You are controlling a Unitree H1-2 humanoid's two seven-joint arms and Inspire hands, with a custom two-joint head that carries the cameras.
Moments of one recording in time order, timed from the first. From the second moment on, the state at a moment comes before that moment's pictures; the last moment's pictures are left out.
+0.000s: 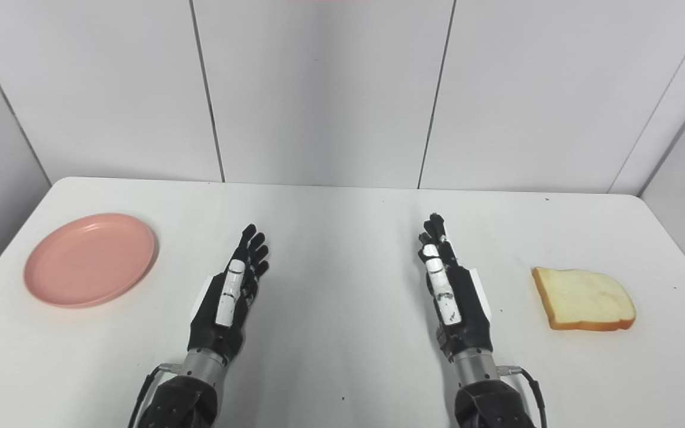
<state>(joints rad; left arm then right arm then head) -0.23 -0.12 -0.09 0.17 -0.06 -0.07 -0.06 -0.18 -0.06 -0.05 -0.07 0.15 0.02 0.09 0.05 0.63</state>
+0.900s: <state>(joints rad) -0.23 -0.12 -0.09 0.17 -0.06 -0.07 -0.06 -0.18 -0.06 -0.05 -0.07 0.15 0.03 0.09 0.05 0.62</state>
